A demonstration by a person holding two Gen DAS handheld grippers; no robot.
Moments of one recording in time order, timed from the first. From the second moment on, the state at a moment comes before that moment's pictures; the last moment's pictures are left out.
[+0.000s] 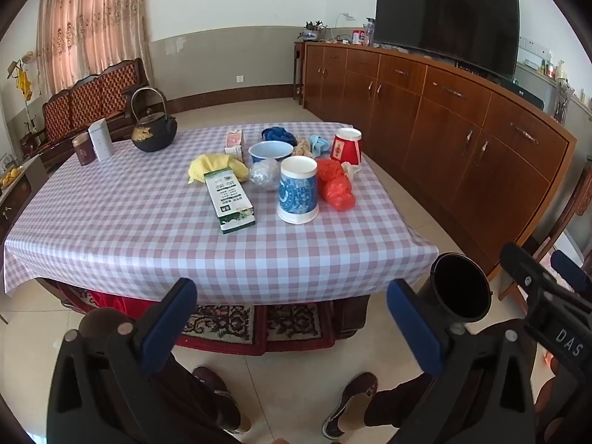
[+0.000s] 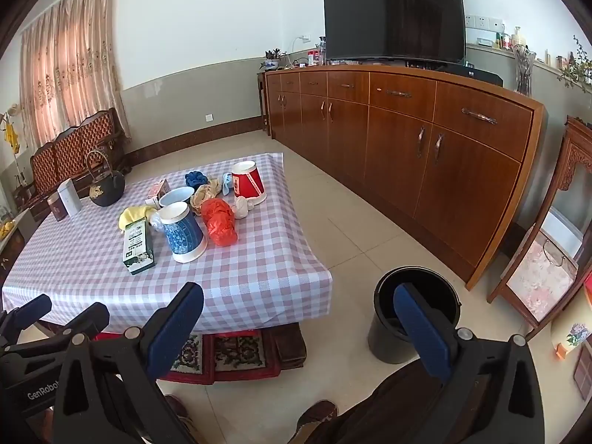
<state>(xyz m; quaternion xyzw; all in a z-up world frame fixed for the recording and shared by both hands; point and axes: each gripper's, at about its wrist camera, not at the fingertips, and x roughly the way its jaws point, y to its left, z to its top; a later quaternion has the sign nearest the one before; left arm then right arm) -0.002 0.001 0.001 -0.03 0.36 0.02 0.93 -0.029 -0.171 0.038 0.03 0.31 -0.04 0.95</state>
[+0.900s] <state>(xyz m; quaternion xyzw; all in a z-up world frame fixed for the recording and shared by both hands) 0.000 -0.004 0.000 -0.02 0.36 0.01 0.93 -0.026 -0.169 0.041 0.03 0.31 -0.03 0.95</state>
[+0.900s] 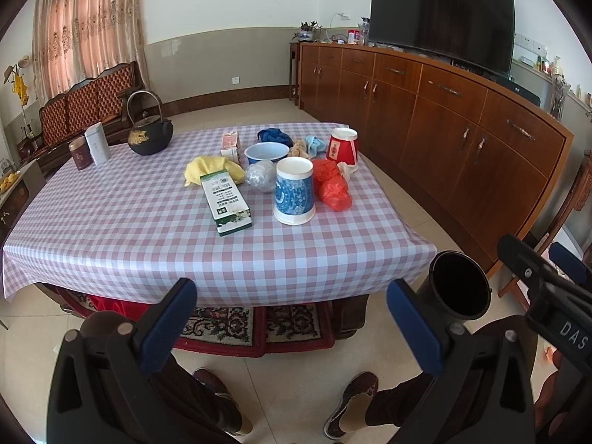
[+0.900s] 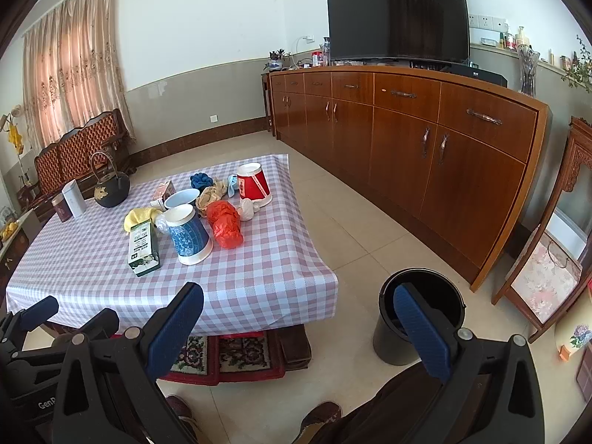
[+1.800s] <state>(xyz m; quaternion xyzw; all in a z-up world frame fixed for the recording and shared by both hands) 0.000 0.006 0.000 -0.03 0.35 0.03 0.93 -0.026 -0.170 0.036 0.02 0.31 -0.04 0.95</state>
